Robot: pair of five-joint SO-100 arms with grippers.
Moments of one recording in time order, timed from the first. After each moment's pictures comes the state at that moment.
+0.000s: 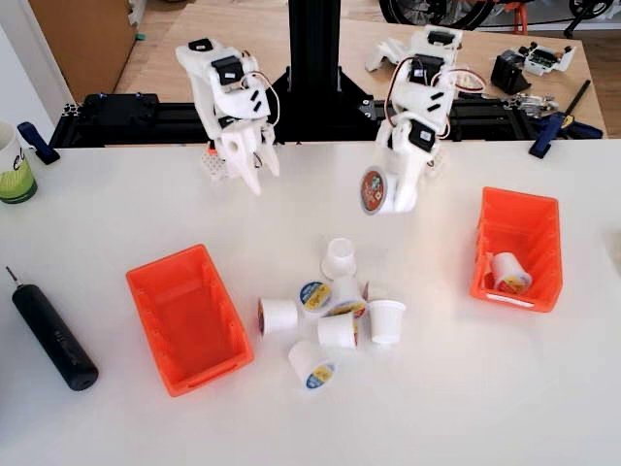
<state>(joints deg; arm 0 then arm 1) -21.8 158.6 141.3 79.4 -131.1 17.3 111.2 94.6 38.8 -31.0</state>
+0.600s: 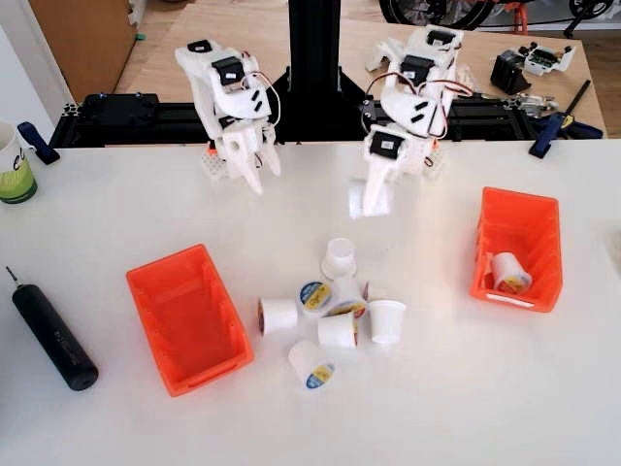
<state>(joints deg) -23.2 161.5 142.7 79.5 -131.0 25.8 113.9 100.7 61.6 10.6</state>
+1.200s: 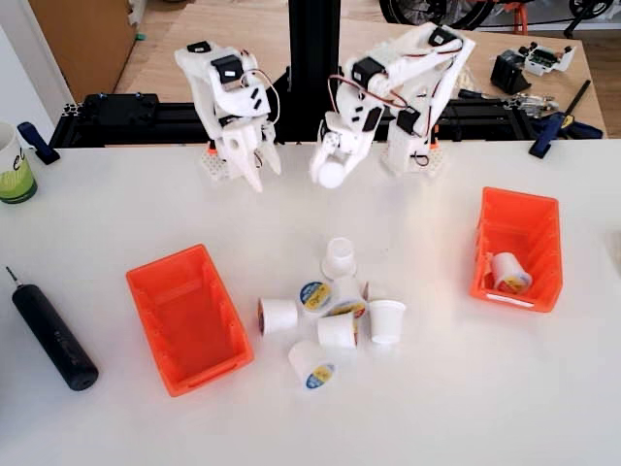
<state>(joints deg) -23.3 162.2 143.1 80.4 -129.4 52.6 120.6 125.3 66.1 39.4</state>
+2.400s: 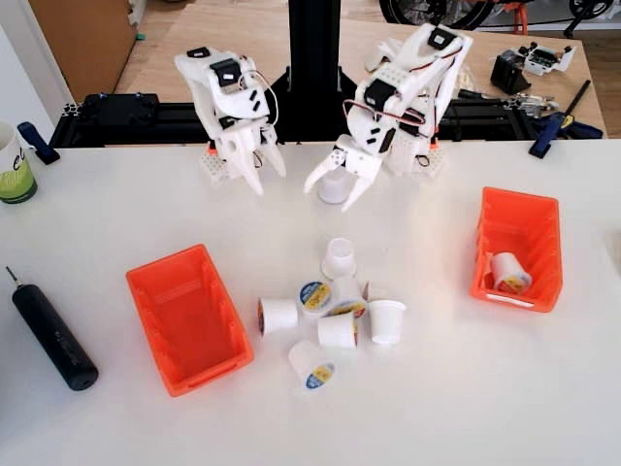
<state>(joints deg) -24.0 169.4 150.3 74.4 -124.3 39.5 120.7 127.2 54.1 68.4</state>
